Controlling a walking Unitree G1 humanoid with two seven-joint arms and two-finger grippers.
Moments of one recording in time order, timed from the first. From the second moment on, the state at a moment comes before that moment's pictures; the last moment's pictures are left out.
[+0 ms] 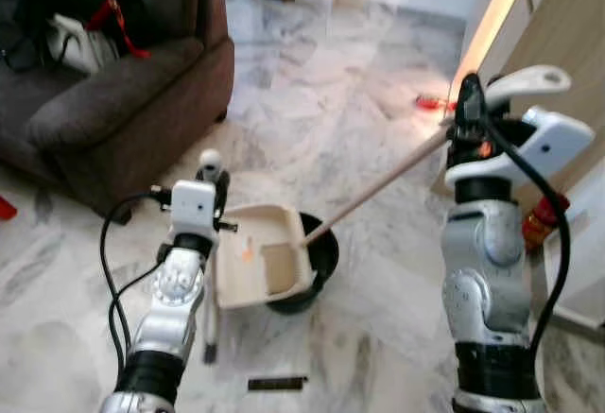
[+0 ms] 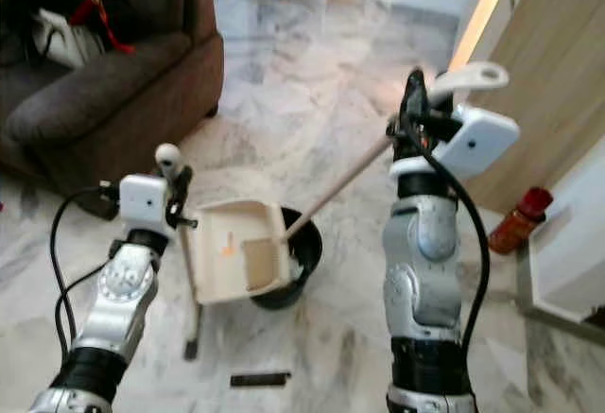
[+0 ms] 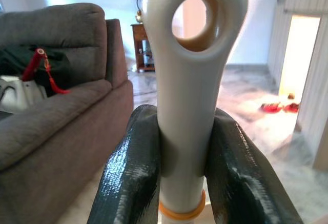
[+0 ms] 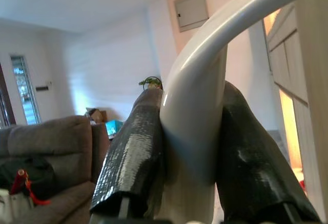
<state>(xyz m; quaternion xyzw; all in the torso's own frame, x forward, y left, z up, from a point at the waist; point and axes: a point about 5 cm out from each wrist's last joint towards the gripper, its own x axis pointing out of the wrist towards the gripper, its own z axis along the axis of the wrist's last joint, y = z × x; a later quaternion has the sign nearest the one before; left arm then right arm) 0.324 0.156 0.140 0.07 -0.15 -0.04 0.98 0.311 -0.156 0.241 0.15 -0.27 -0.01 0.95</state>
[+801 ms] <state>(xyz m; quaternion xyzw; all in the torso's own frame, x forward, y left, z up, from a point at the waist) 0.323 0.149 0.140 0.07 -0.15 -0.05 0.98 0.311 -0.157 0.242 0.15 -0.27 -0.01 0.95</state>
